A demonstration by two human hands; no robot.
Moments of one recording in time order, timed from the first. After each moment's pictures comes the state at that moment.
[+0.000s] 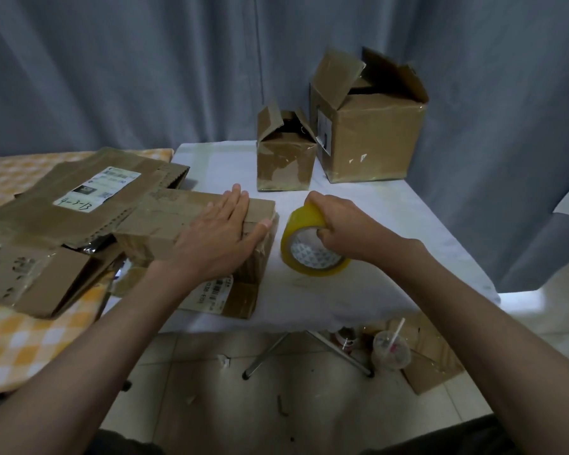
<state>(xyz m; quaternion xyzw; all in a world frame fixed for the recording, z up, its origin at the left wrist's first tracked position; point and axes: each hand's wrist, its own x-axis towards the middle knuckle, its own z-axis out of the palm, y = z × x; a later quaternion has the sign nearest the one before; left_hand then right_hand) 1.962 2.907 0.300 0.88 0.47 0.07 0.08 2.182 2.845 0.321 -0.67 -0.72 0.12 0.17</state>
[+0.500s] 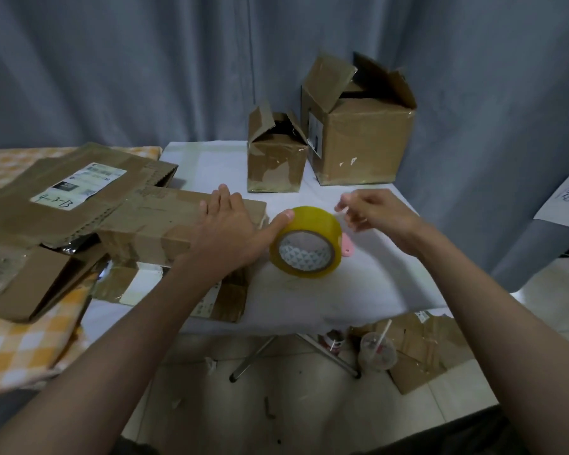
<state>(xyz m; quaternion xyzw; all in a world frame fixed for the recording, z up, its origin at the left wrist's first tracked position) 2.003 2.896 0.310 0.81 0.56 0.12 0.13 2.256 2.845 0.315 -0.67 -0.53 0.33 0.41</state>
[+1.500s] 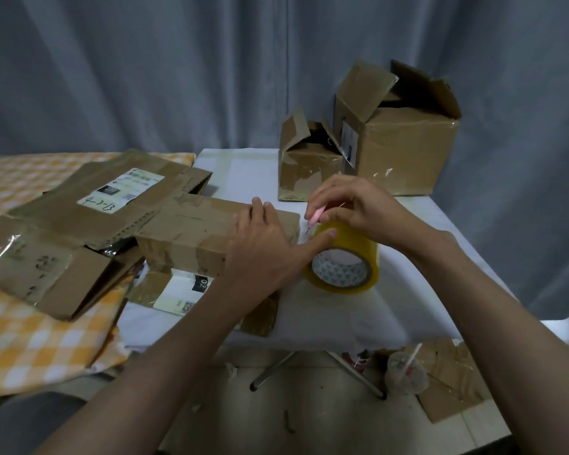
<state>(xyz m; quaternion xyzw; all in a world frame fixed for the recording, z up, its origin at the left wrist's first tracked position) 2.000 2.892 0.295 0.81 0.56 0.15 0.06 2.189 2.875 0.350 -0.50 -0.80 0.13 0.30</state>
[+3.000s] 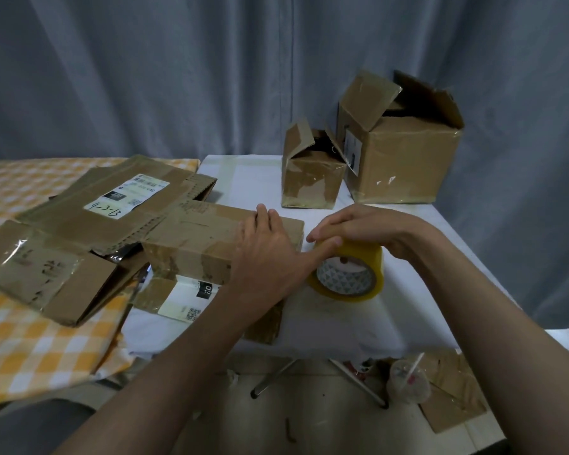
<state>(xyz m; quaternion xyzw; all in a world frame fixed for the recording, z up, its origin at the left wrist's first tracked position) 1.999 2.886 0.301 0.81 0.56 0.15 0.06 2.181 2.881 0.356 -0.68 -0.62 0.37 0.13</state>
